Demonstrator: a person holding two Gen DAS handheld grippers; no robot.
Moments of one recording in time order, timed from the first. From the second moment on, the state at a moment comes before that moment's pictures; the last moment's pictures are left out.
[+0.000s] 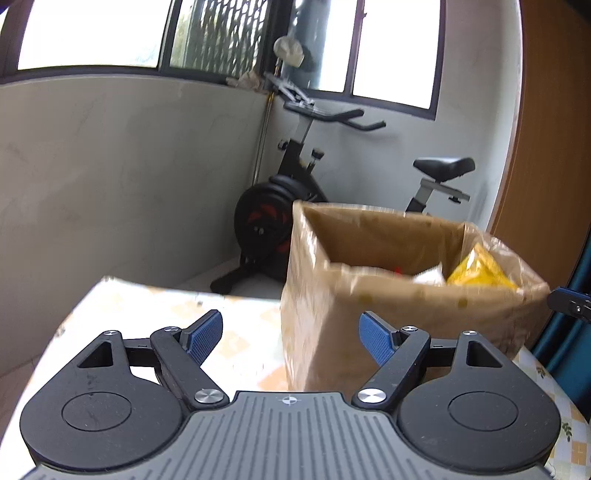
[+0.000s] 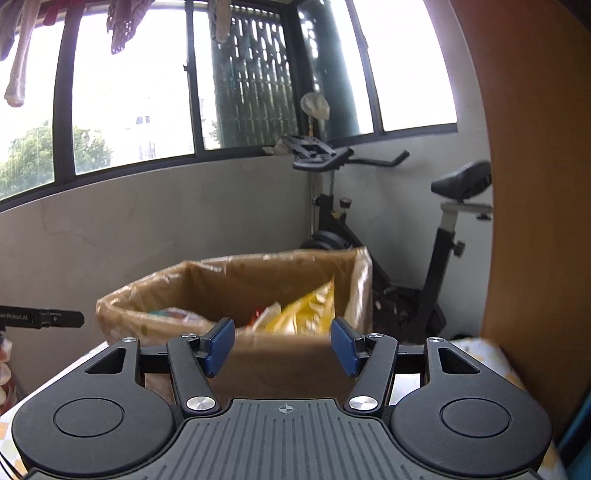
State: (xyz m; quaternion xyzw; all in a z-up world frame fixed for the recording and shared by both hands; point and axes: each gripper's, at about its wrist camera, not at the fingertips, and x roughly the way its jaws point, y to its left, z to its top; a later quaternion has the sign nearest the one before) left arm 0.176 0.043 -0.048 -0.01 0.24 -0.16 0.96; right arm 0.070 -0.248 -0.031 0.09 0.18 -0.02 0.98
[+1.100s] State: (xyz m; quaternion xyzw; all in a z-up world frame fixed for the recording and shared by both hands) left arm 0.139 0.030 -0.141 -0.05 0.35 -0.15 0.92; right arm 0.059 -0.270 -0.173 -0.10 0.45 0.16 0.87
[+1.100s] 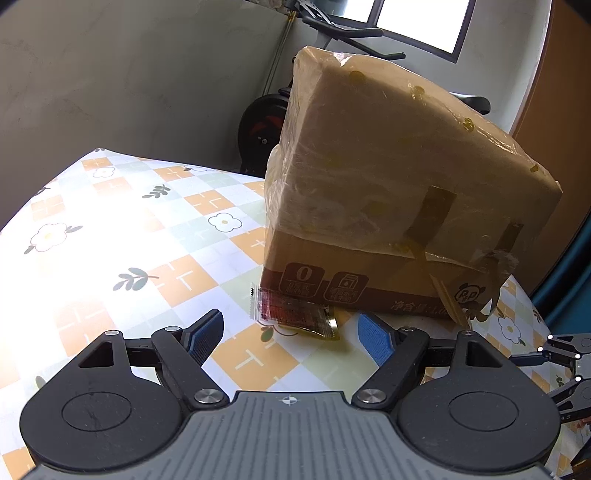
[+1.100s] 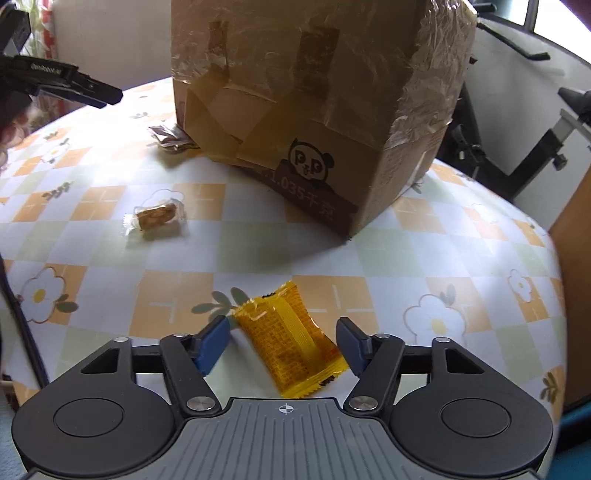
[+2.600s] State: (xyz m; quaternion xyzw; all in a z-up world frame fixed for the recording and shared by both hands) left arm 0.177 -0.004 -0.206 0.00 0.37 -0.09 0.93; right arm 0.075 -0.226 -0.193 0.03 0.35 0.06 0.93
